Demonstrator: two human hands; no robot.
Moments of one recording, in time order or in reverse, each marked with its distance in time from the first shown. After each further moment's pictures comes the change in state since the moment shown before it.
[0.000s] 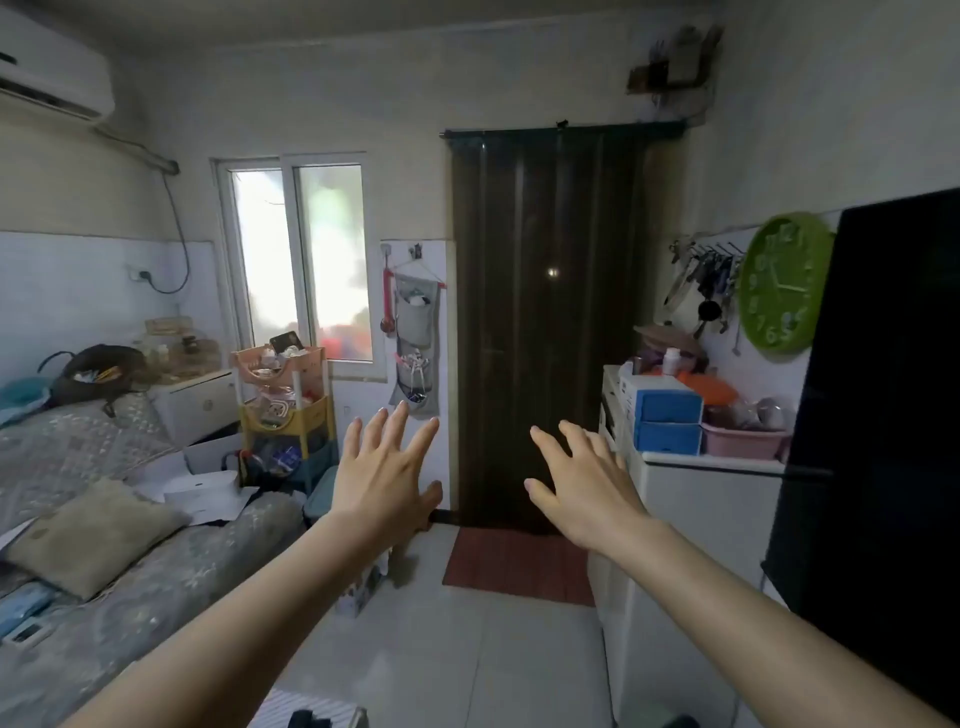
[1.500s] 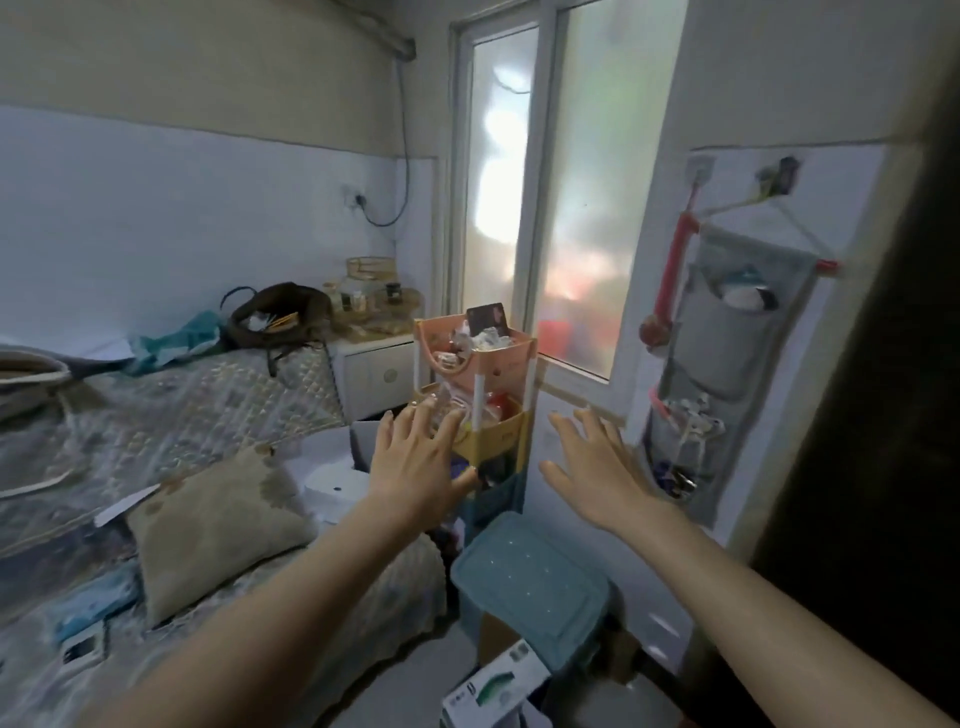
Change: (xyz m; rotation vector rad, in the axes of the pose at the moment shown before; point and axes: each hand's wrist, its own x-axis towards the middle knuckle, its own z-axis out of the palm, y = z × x) left_hand 0.681 -0.465 0.483 0.070 -0.049 -0.569; right_hand 0.968 -0.131 0.473 0.209 -0.204 -0.537
